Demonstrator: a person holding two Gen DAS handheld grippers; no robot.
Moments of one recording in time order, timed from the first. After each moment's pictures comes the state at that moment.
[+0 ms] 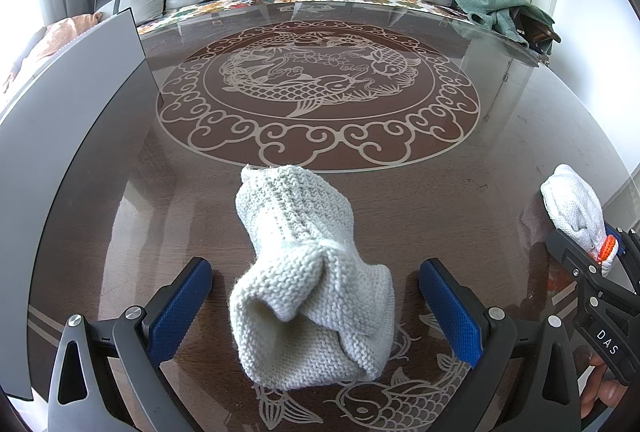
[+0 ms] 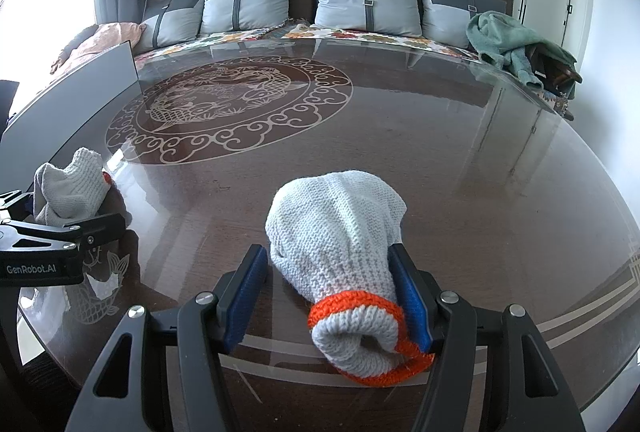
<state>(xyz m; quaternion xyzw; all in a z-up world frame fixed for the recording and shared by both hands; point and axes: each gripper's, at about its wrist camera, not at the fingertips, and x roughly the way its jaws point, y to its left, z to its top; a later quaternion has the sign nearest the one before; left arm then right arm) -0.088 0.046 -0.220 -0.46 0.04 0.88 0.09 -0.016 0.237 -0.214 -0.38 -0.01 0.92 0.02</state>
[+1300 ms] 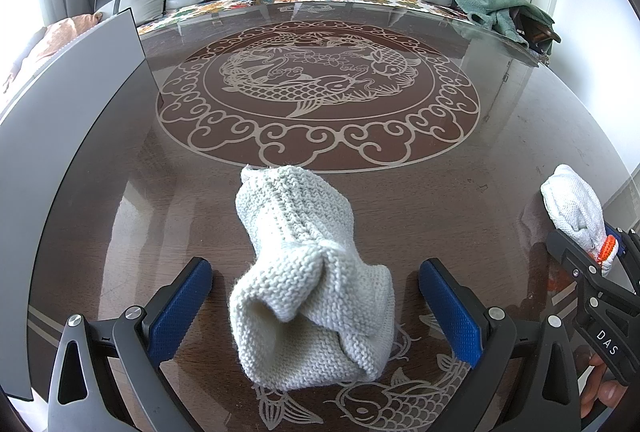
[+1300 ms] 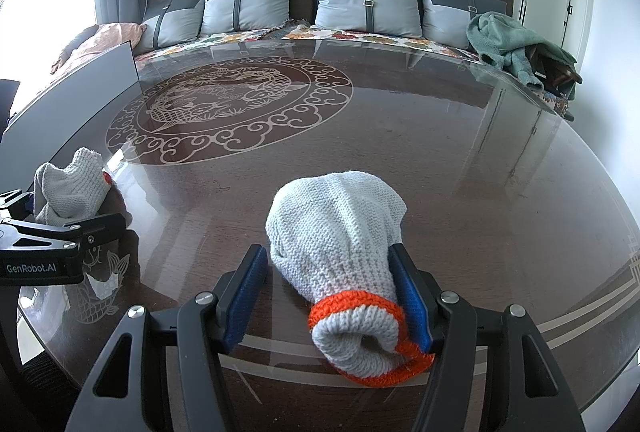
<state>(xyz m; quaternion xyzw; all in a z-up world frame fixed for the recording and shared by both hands) -0.088 0.043 -0.220 -0.46 0.04 0.88 0.09 -0.020 0.235 -0.212 -0.38 -0.01 0.92 0.02</state>
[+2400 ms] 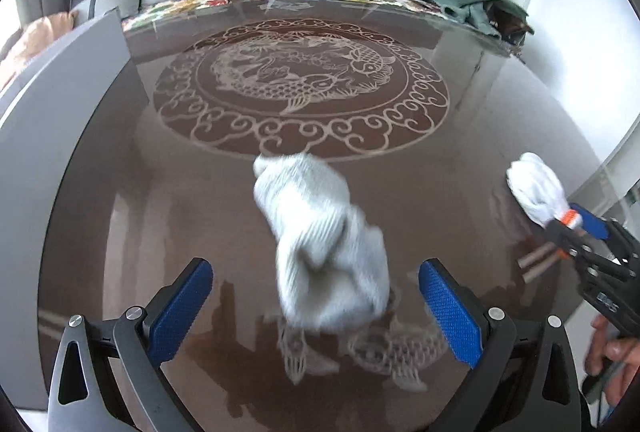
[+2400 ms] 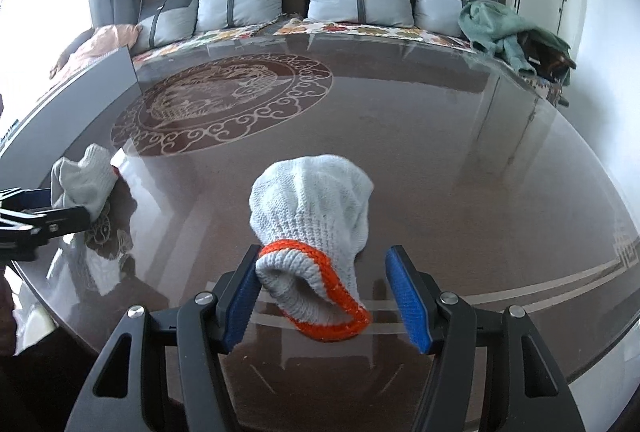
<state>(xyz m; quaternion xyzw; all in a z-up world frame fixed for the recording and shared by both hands) -0.077 0.033 -0.202 -0.48 0.05 0.86 0.14 0.010 0.264 -0.197 -0.40 0.01 0.92 0.02</state>
